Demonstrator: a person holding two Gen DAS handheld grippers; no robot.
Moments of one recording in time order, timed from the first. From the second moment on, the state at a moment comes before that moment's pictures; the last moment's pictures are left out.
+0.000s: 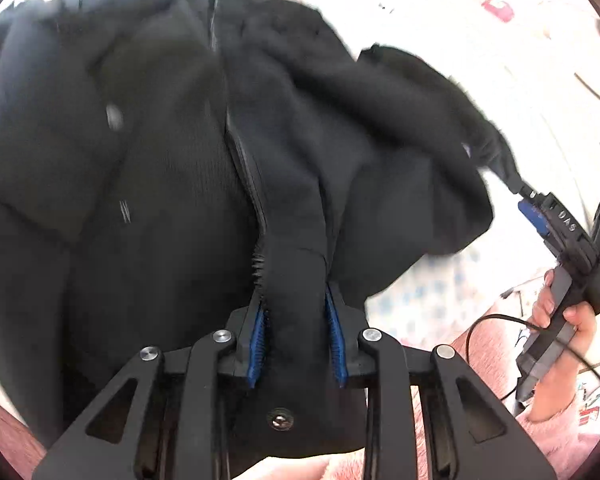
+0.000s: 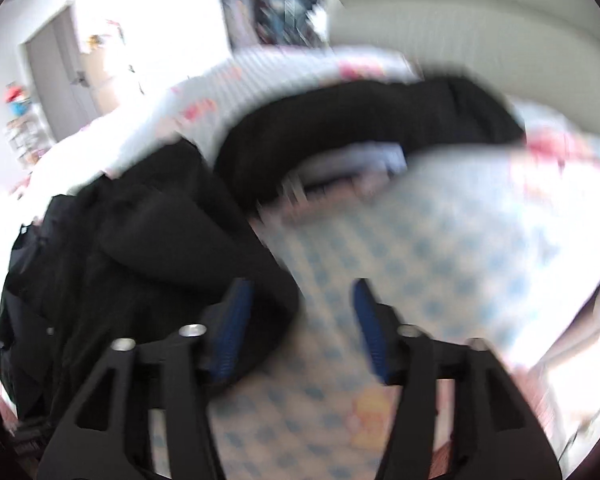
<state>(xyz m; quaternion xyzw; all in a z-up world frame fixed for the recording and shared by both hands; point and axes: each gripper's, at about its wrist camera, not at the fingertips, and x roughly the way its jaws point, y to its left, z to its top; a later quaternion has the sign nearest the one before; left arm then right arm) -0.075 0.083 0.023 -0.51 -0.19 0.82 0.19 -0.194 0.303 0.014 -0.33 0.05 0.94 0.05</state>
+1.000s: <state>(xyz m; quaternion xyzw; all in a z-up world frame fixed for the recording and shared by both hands) -0.099 0.057 0.008 -0.51 -0.22 0.82 0.14 -0.055 0.396 0.007 -0.37 0.18 0.90 0.16</state>
